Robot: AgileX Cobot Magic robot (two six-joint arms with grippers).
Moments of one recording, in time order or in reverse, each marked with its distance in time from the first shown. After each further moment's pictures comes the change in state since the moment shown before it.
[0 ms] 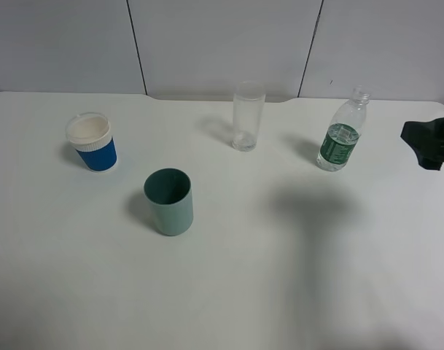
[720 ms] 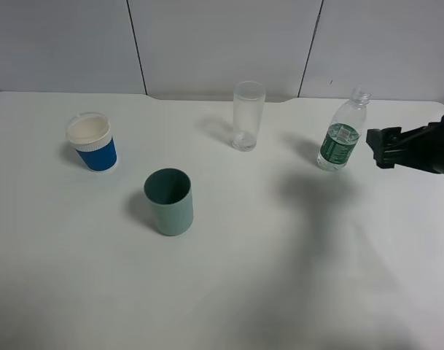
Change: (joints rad) left arm 0.000 0.000 0.000 0.000 0.000 0.000; right arm 0.023 0.445 0.000 -0.094 -0.436 -0.030
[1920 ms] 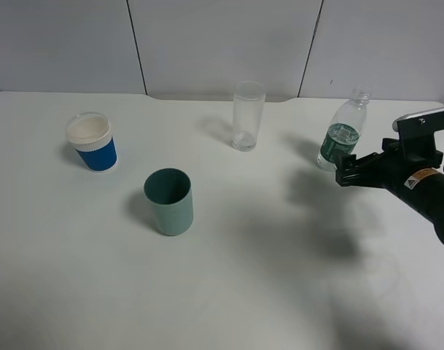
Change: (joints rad) left arm 0.000 0.000 0.000 0.000 0.000 0.000; right arm 0.000 0.620 -0.006 -0.099 -0.689 -0.004
